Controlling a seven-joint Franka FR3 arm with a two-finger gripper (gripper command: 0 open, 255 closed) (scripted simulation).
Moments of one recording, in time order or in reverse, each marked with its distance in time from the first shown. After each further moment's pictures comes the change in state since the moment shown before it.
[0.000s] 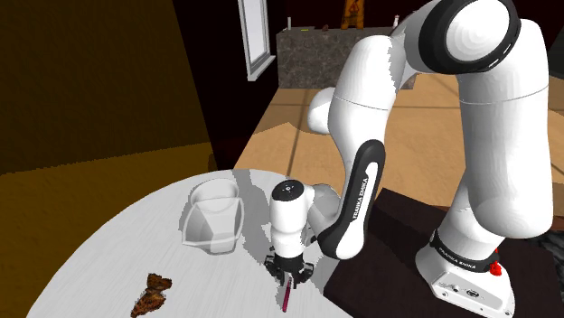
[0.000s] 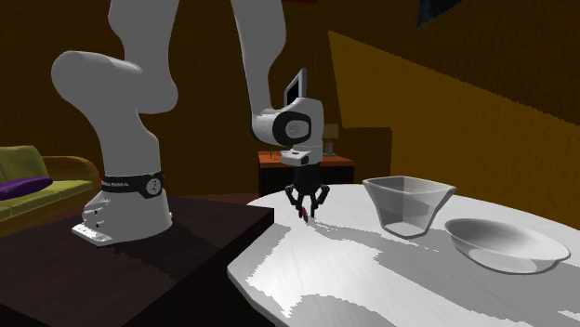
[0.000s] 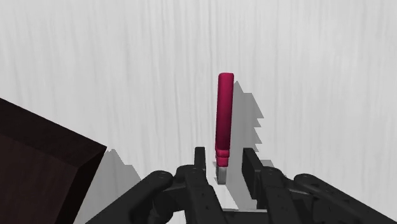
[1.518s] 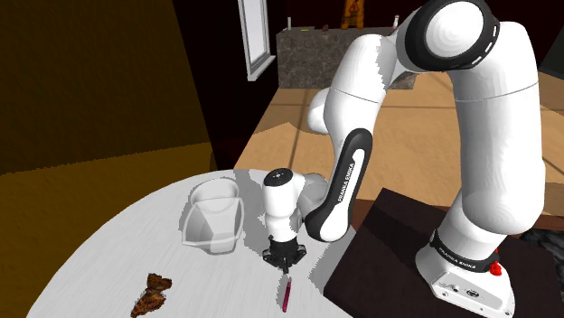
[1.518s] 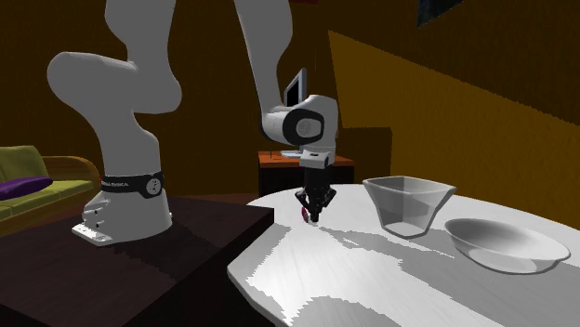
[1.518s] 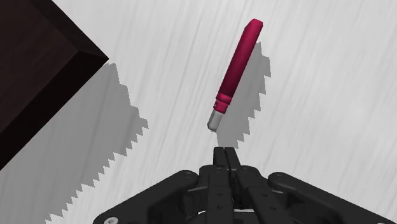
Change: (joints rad) arm -0.189 0.049 0.097 0.069 -0.045 -0.108 -0.420
